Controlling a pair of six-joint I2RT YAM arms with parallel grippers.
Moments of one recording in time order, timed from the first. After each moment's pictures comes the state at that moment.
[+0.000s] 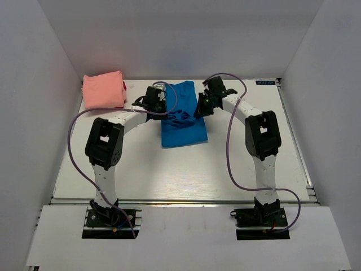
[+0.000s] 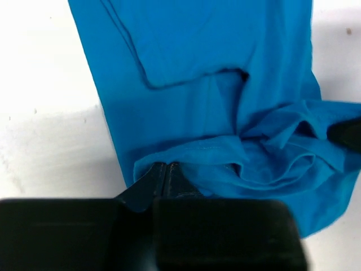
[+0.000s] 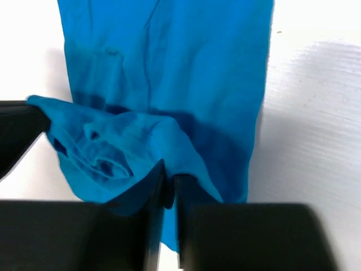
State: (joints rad) left arm -0.39 2.01 1.44 -0.22 0.05 -0.37; right arm 0.40 2.18 1.77 -0.51 -0.33 0.44
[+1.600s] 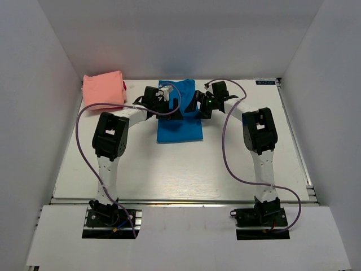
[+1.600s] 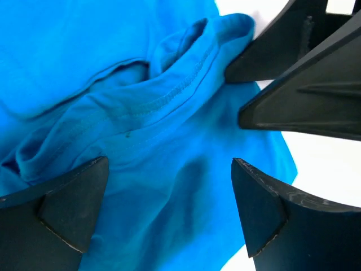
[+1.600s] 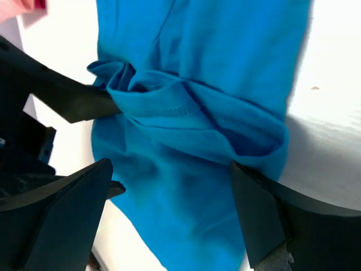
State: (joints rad) left arm -0.34 2.20 1.54 -0.08 0.53 -0.23; right arm 0.33 2.31 1.73 -0.22 -0.62 0.57
